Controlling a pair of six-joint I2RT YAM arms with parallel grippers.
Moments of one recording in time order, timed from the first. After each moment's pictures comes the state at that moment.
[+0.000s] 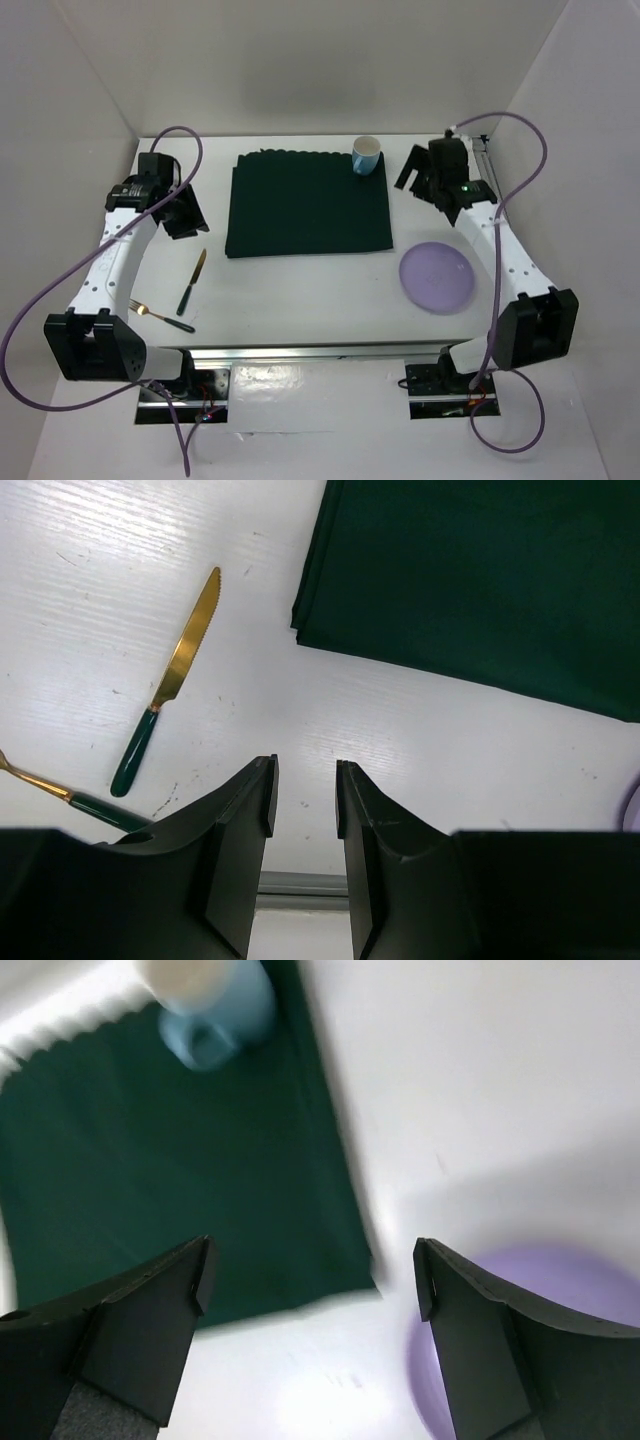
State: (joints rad) left arm 0.02 1.36 1.33 -0.99 0.06 -0.43; right arm 0.19 1.46 1.40 -0.52 0.20 0.52
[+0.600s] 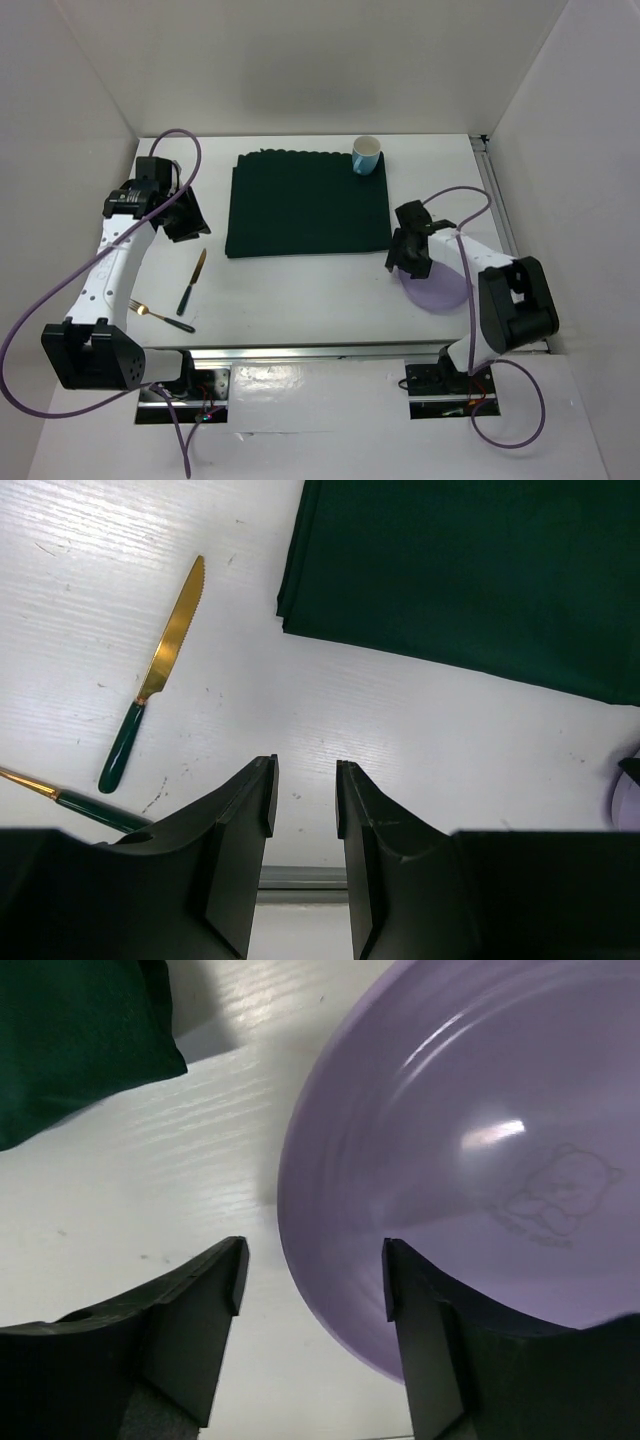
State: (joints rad) left arm 0.02 1.31 1.30 -0.98 0.10 -0.43; right arm 0.28 1.48 0.86 -0.58 0.14 0.61
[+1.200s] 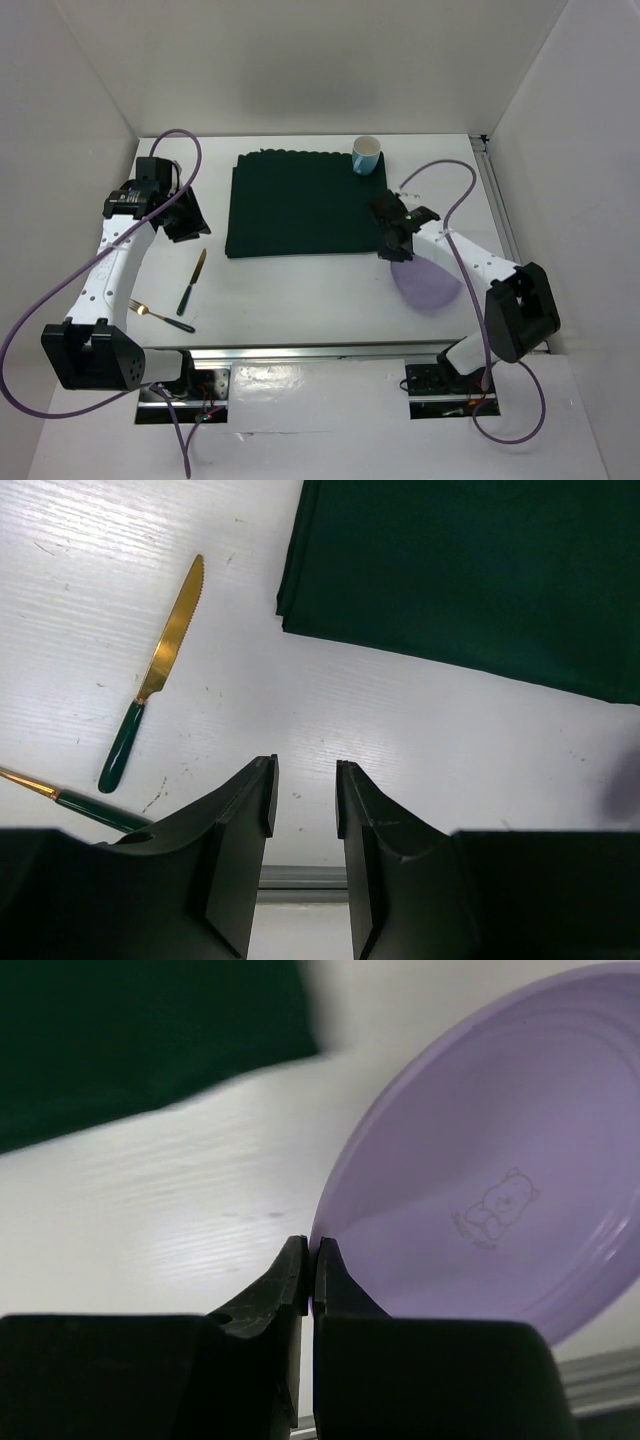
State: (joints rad) left arm 0.02 1.31 1.30 -0.98 0.10 -0.42; right arm 0.50 1.47 1.04 -0.78 0.38 0.70
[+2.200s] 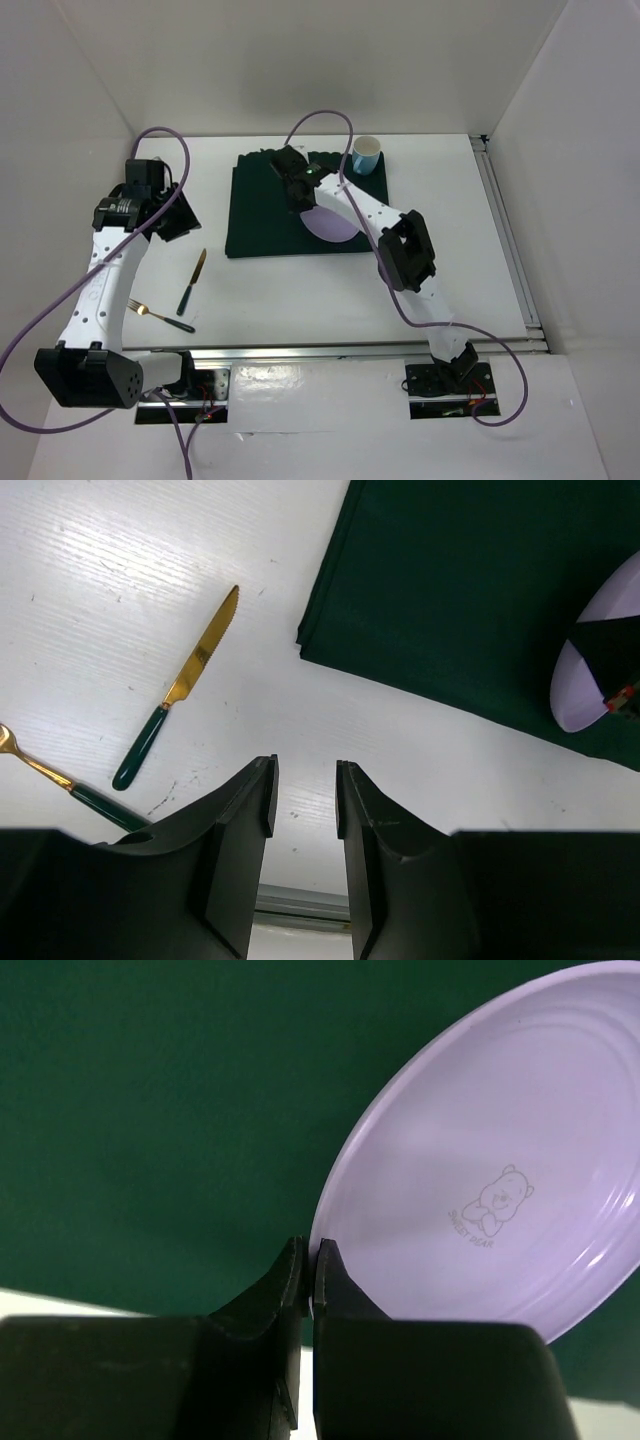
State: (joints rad) left arm 0.02 1.22 1.30 -0.98 -0.01 -0.51; right arm 0.75 2.32 2.18 -0.86 0.30 0.44
